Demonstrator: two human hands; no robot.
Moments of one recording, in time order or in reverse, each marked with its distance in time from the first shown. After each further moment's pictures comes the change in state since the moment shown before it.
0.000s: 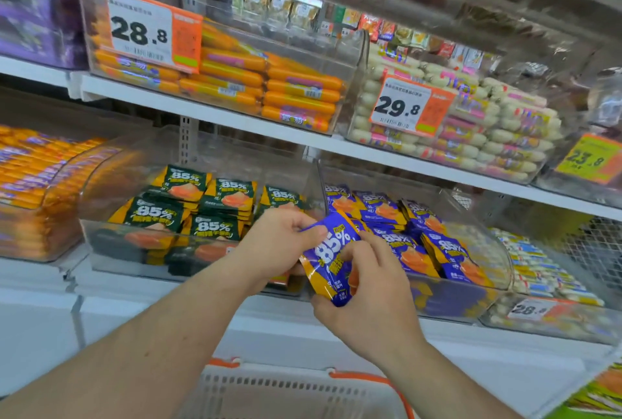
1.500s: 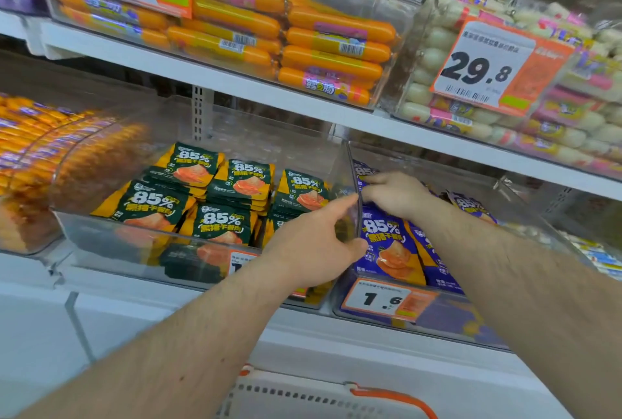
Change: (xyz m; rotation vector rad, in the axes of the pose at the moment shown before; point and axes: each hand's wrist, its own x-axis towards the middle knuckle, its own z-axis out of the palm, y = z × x) left_hand 0.058 -0.034 0.009 0.463 -0.099 0.049; right_hand 0.202 0.084 0.064 -0.240 -0.588 0.259
